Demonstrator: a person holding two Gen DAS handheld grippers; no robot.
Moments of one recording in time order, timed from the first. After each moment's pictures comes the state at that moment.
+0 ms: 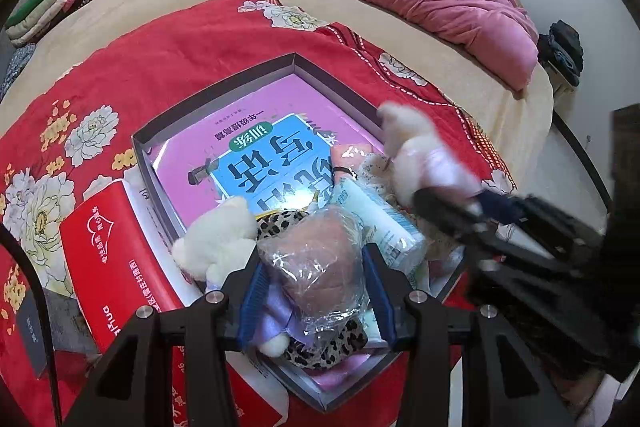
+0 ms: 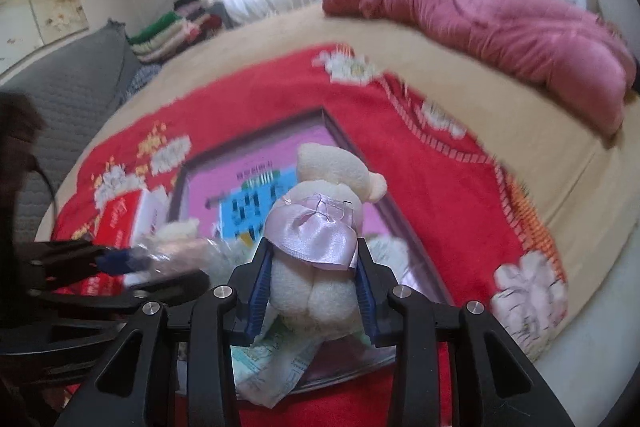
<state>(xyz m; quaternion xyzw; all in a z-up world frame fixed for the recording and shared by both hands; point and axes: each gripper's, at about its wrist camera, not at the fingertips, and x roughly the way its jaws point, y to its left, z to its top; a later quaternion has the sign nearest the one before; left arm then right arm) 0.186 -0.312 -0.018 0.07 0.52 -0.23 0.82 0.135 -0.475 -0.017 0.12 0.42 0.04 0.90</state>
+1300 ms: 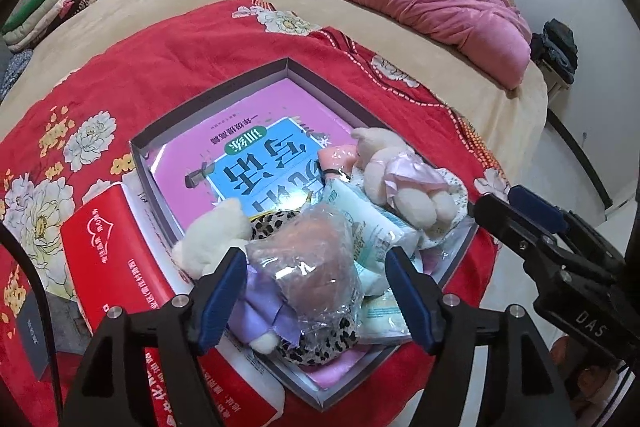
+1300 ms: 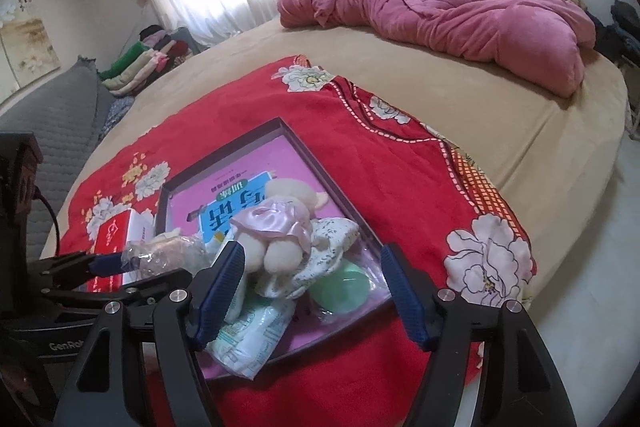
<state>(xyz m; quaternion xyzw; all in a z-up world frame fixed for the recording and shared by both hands) 0.180 -0.311 -0.012 0.07 0.51 -0.24 0.82 0.089 -0.504 0.009 0.16 0.39 -0.03 0.91</state>
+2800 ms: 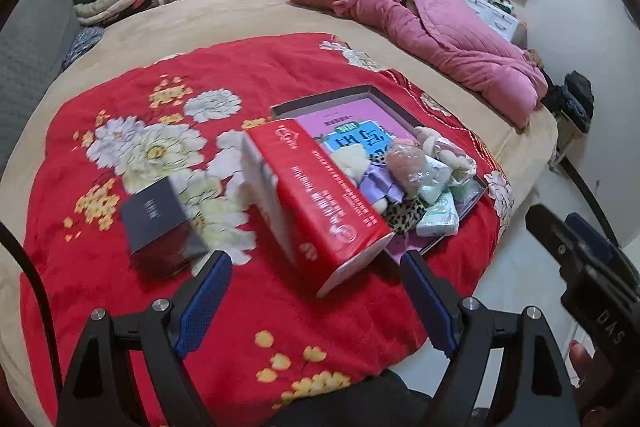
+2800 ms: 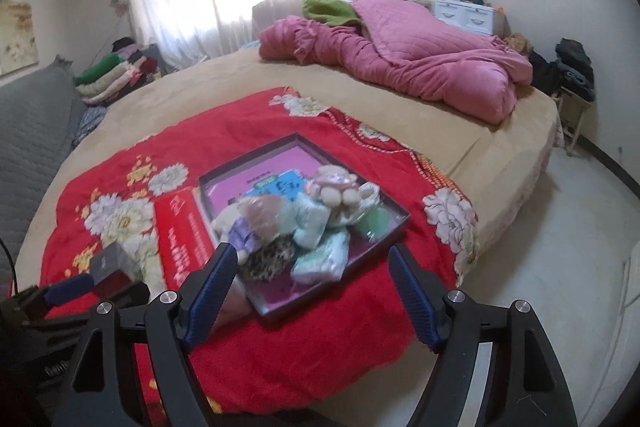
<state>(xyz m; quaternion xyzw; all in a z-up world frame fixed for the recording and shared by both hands) 0.067 -0.153 0.048 0.02 0.45 -0.17 0.87 -0.026 -0.351 0.092 0.10 0.35 -0.13 0.92</state>
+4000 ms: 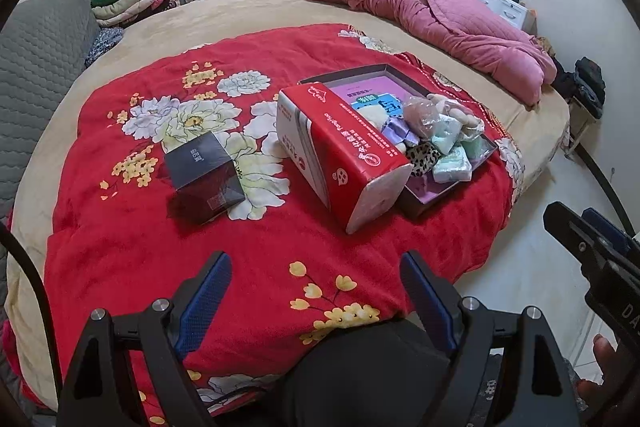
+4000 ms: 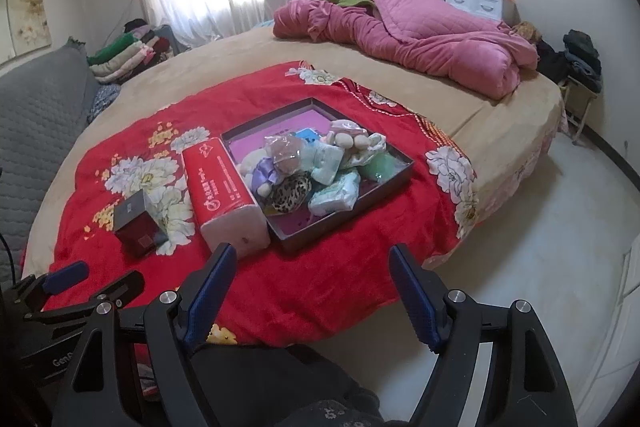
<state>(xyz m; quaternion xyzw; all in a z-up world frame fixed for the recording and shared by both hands) 0.006 -0.124 0.038 0.05 0.46 -0.14 0.88 -0.087 -0.325 0.085 0.11 0.38 -0.11 0.91</state>
